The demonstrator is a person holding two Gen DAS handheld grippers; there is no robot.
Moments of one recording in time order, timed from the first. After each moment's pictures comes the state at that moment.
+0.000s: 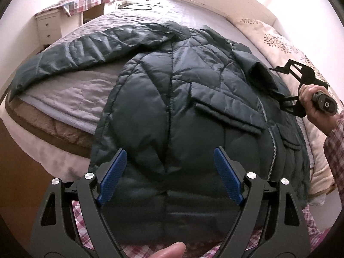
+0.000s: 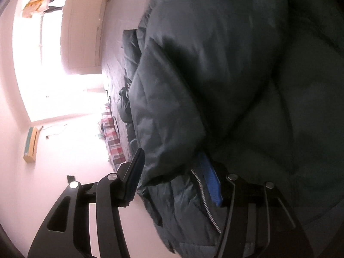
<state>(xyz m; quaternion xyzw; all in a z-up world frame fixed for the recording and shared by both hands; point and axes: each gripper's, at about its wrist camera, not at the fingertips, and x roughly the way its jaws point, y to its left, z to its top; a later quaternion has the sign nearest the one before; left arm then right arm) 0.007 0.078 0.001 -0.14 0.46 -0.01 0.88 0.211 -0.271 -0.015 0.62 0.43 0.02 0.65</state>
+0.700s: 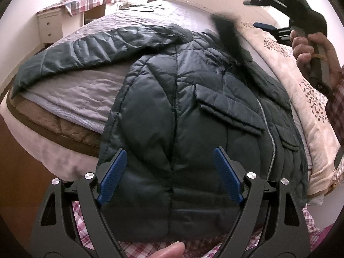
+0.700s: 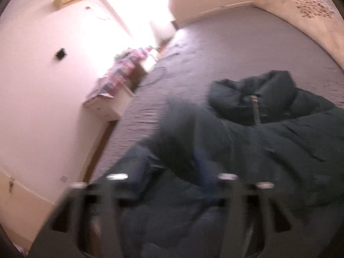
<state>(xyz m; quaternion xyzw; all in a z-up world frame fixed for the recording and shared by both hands) -0.001 0.088 0.003 -0.15 0.45 -0.01 0.88 0.239 -0.098 0.140 0.17 0.40 0.22 0.87</state>
